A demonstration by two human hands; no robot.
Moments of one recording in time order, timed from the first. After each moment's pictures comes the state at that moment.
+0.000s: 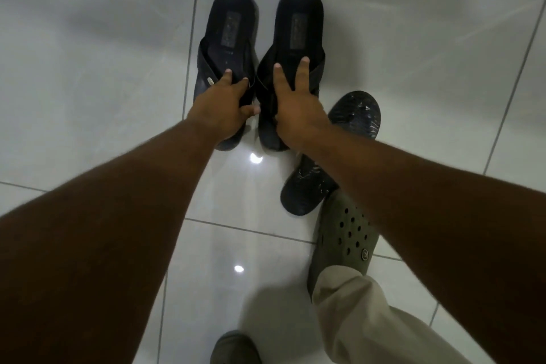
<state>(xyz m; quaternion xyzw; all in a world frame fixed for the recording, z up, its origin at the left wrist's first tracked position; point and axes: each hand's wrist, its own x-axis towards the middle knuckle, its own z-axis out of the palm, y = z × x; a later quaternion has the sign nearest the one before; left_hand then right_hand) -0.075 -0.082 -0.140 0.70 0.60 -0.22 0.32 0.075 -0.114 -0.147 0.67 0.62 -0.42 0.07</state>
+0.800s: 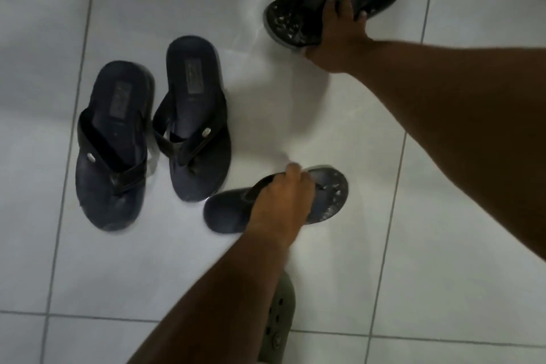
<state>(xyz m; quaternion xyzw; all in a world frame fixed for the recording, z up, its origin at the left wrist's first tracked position) 0.170 -0.133 -0.154 0.80 0.48 -0.13 0.33 0.328 0.085 -0.172 0.74 0.61 -0.26 0.13</state>
